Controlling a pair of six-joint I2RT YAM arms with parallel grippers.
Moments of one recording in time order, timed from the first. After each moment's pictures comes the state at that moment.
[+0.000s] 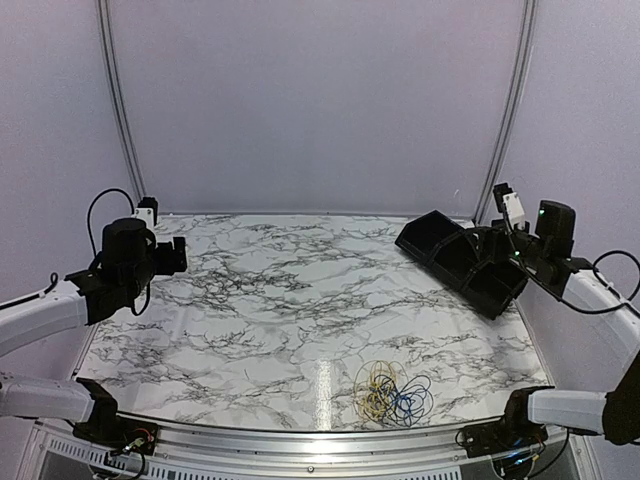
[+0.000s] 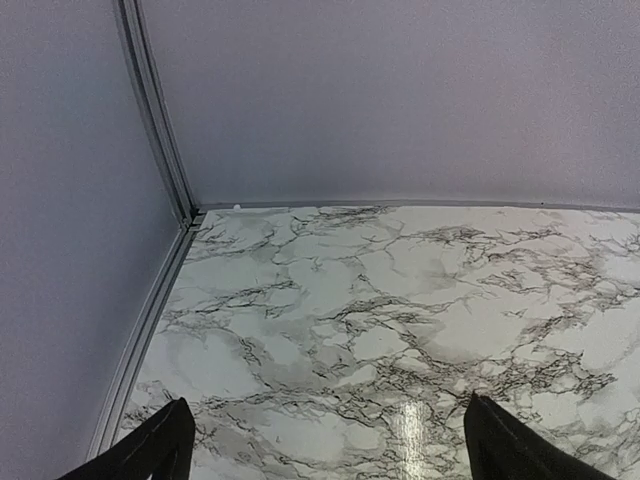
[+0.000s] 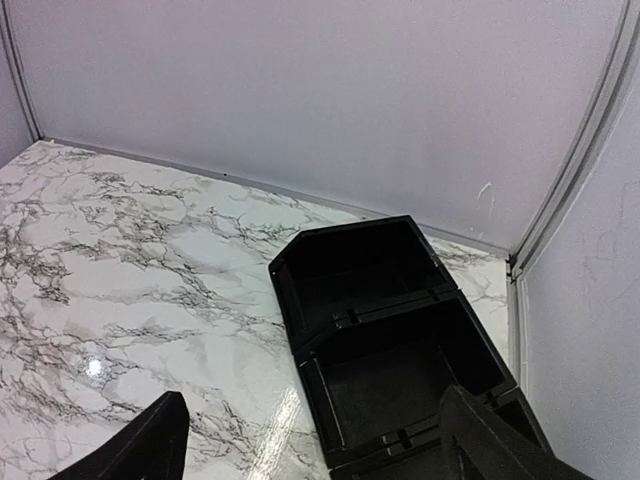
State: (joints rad) left arm -0.47 1.07 0.64 0.07 -0.52 -0.14; right arm -0.04 1.03 0.78 -0.08 -0.35 -0.17
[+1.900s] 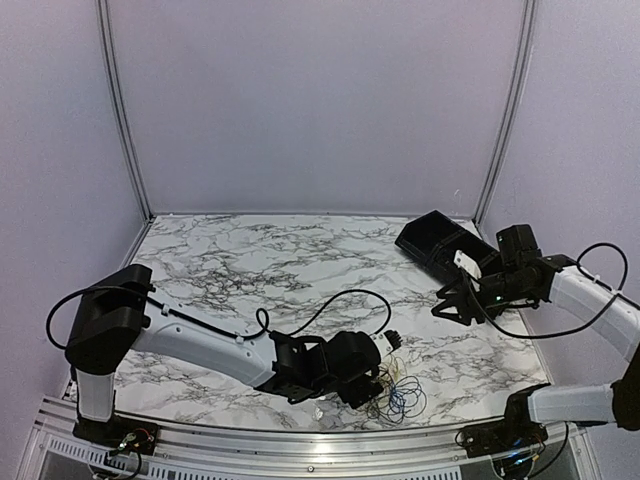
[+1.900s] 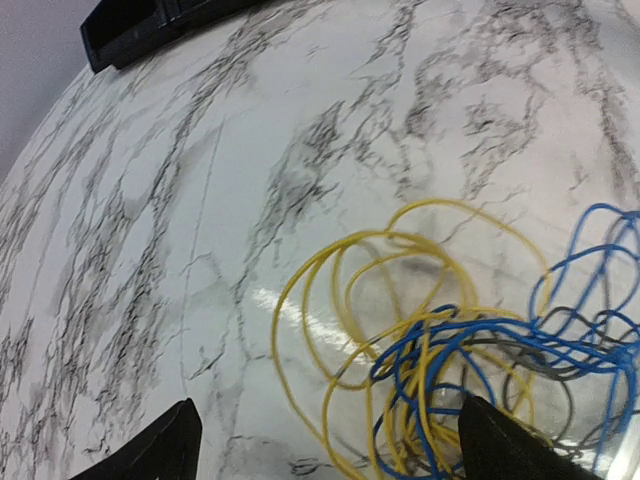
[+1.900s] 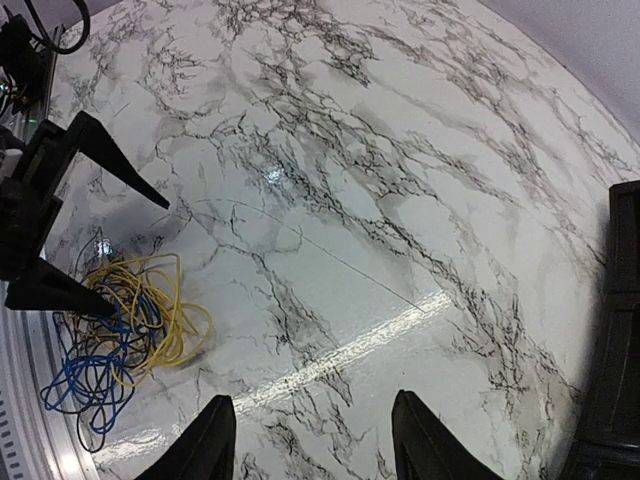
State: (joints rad) left arm -1.39 2.06 1.35 -0.08 -0.40 -0.06; right arm 0.16 1.10 0.77 -0.65 -0.71 -0.70
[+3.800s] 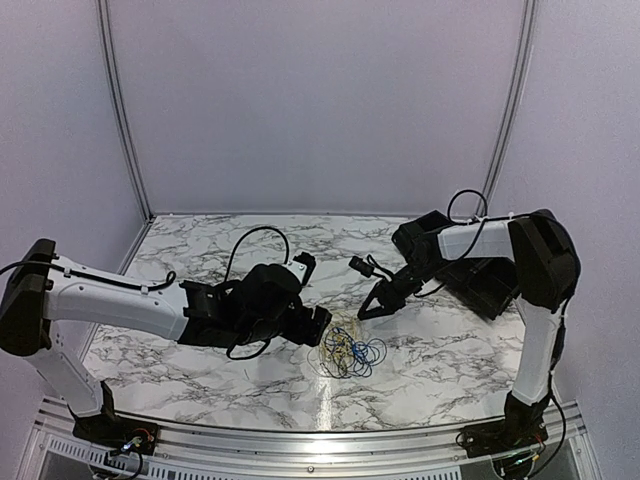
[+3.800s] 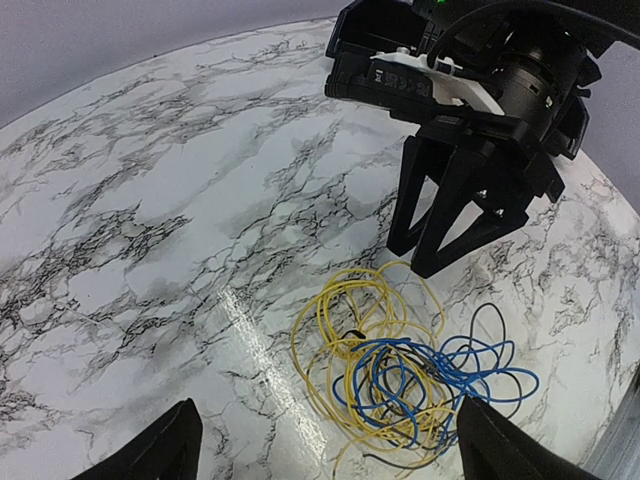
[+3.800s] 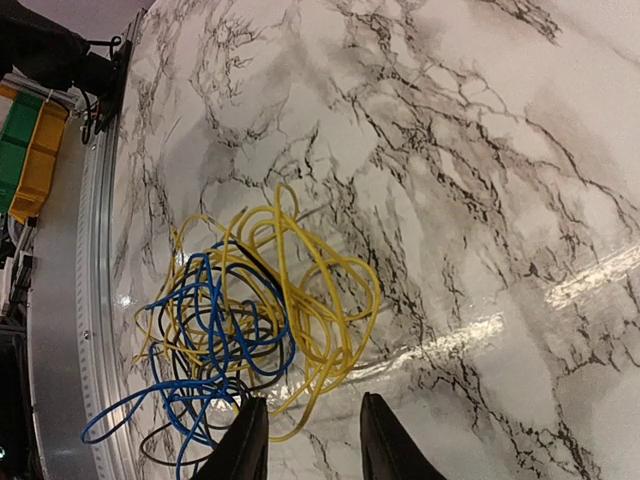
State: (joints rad) left arm -1.17 1.63 1.04 -0.07 -0.40 -0.46; right arm 0.45 1.98 1.31 -0.68 -0.89 -0.50
